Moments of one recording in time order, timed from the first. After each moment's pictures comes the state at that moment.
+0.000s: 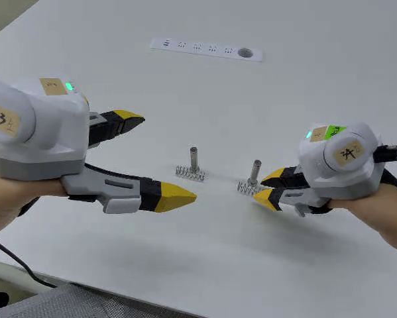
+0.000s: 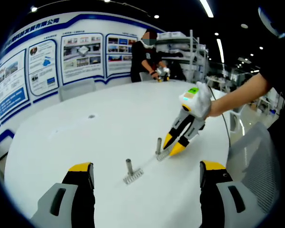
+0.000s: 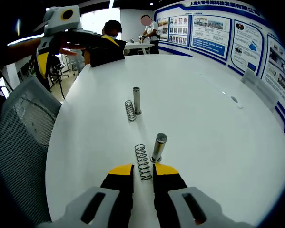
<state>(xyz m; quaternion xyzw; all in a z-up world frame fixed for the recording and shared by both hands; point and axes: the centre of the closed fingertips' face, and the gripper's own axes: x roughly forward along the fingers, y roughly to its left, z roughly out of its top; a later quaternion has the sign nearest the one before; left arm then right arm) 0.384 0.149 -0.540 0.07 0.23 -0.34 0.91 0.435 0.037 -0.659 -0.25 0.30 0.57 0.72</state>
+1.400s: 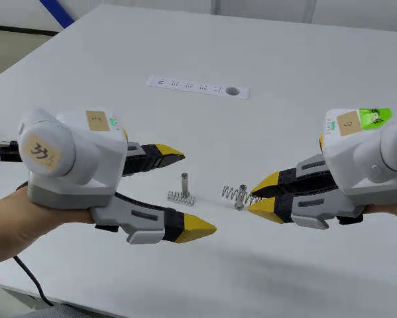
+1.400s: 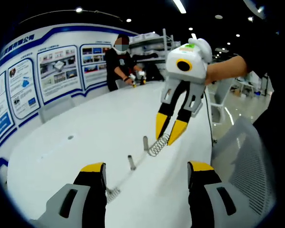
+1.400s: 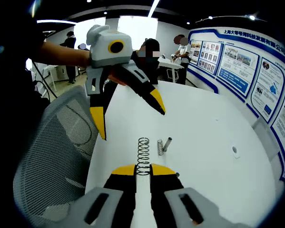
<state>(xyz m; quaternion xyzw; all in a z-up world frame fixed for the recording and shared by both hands) 0.357 0.075 -0.512 0.13 0.20 -0.43 0.87 0.358 0.036 -0.521 -0.31 0.17 0.67 0.65</state>
